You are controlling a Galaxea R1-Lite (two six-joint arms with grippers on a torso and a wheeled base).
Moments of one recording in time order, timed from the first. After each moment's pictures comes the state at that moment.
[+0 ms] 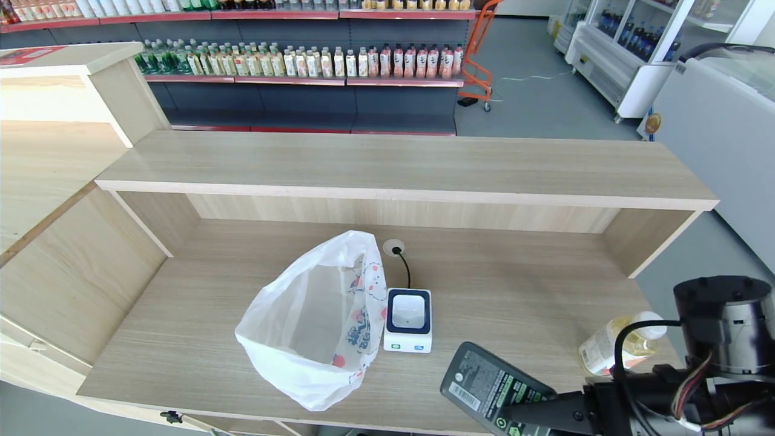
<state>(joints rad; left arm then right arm) 0.00 0.00 0.00 0.00 0.01 0.00 0.52 1.46 -0.38 -0.56 0.73 -2.66</state>
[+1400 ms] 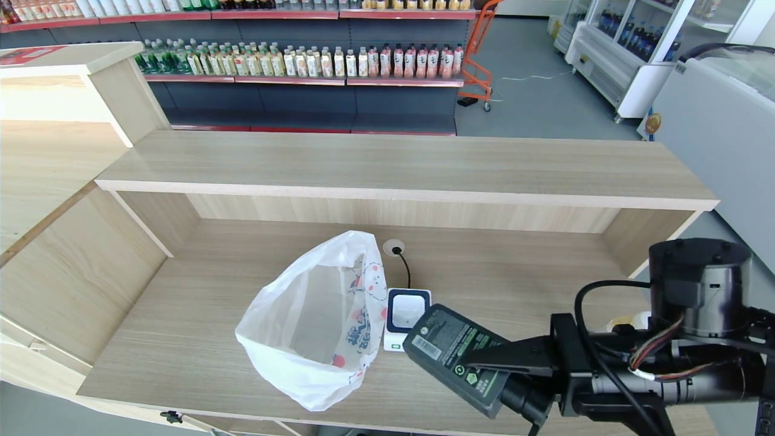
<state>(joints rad) 0.00 0.00 0.00 0.00 0.01 0.00 0.59 1.52 -0.51 -0.68 0.74 -2.09</state>
